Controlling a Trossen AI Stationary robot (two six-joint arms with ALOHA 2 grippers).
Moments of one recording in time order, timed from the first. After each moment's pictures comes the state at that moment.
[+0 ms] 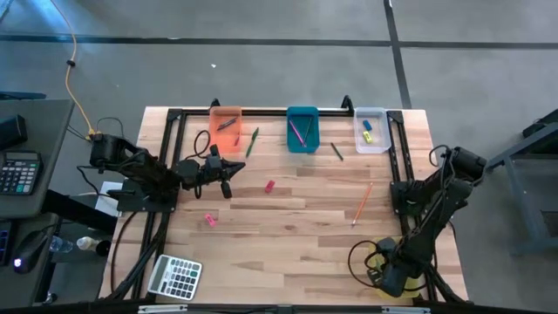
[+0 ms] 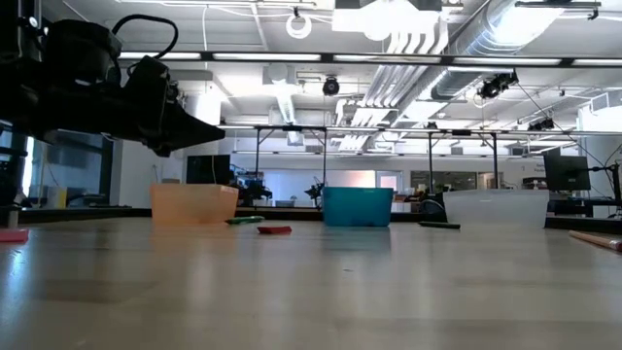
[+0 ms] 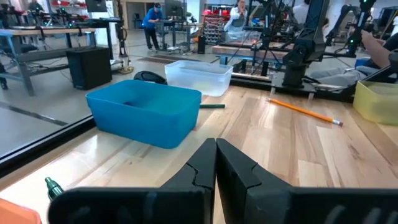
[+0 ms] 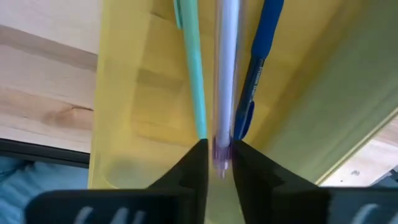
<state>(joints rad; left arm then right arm) 0.23 1.48 0.02 1.41 -0.25 -0.05 1.03 1.56 0.97 -0.82 -0.30 2.24</state>
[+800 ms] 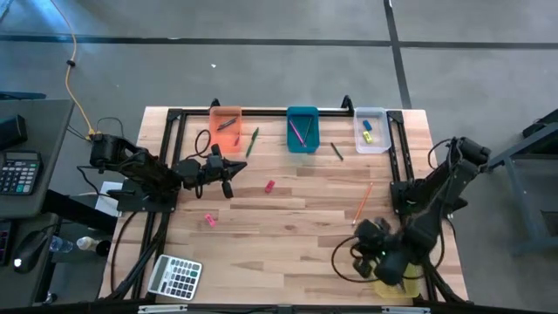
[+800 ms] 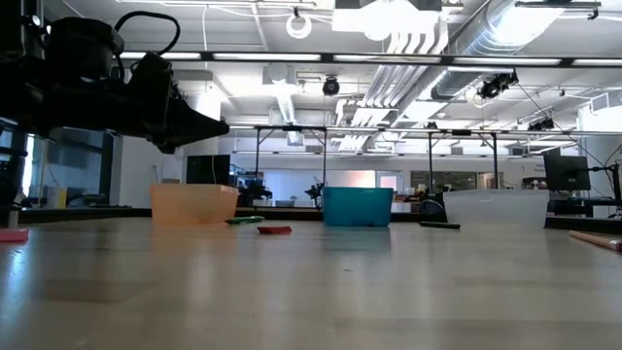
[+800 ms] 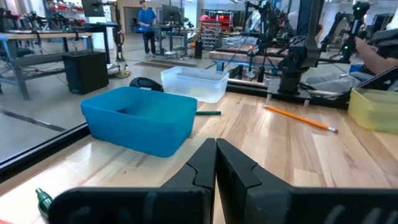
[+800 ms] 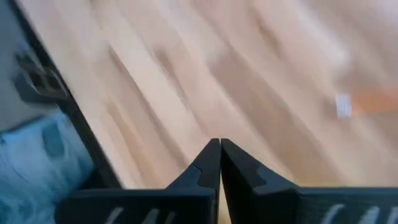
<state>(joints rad) 0.23 1.48 0.04 1.41 -0.24 -0.05 0.91 1.44 1.11 -0.93 0.43 1.52</state>
